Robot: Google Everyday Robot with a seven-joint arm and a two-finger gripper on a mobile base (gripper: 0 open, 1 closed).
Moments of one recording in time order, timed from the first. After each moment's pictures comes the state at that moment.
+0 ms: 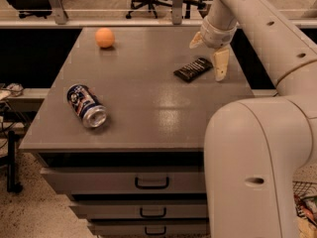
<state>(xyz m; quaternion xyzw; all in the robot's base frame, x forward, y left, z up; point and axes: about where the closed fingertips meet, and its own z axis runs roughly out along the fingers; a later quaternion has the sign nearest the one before) 0.749 -0.168 0.839 -0.84 0.52 -0.07 0.11</state>
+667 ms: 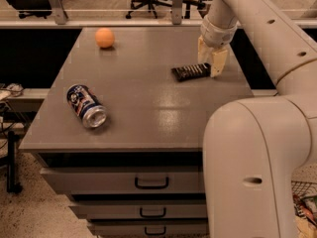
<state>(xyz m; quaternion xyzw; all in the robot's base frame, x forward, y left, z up) 0.744 -0.165 0.839 -0.84 0.52 -0.06 0.11</state>
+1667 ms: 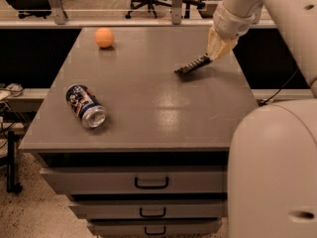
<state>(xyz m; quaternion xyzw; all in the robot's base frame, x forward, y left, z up) 0.706 -0.177 0.891 -0.84 0.53 -0.06 0.14</state>
